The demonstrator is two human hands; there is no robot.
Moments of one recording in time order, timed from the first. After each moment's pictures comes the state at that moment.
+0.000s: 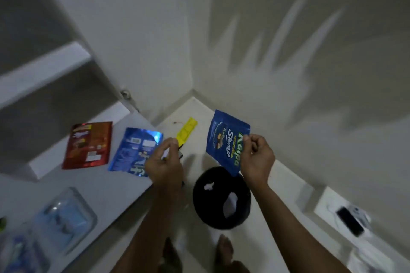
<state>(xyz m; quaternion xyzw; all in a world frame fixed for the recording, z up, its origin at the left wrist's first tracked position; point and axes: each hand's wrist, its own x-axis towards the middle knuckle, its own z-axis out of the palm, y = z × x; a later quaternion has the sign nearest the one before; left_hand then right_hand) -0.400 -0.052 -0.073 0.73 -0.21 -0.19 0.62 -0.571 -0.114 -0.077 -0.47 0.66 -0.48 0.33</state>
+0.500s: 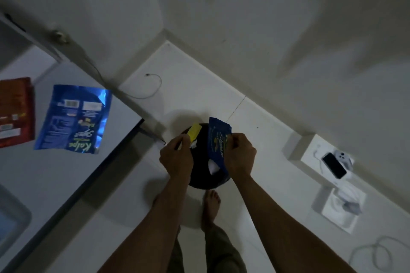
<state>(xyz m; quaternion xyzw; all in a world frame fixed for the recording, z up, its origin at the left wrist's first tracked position) -0.488 -0.072 -0.274 0.82 -0.19 -0.35 0.41 -0.625 -0.098 -0.269 -0.48 0.78 -0.23 0.33</state>
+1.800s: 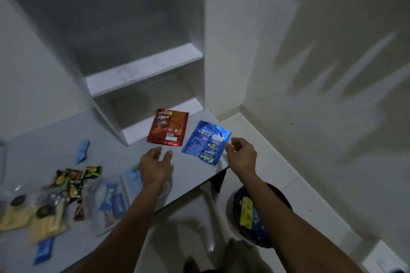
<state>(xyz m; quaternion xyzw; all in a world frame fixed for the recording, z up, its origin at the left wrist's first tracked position) -0.199 0.102 -0.075 0.85 -0.11 -0.20 0.47 -0.372 -0.031 -0.093 -0.63 0.59 -0.29 0.42</state>
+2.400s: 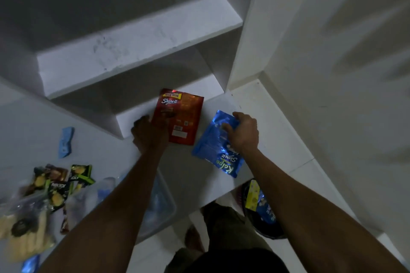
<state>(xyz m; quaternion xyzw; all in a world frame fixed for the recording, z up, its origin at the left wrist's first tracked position) -0.050 -0.018 -0.163 0.93 -0.08 -0.17 0.31 -0.239 -0.153 -0.168 -0.74 0.57 -0.10 0.34</state>
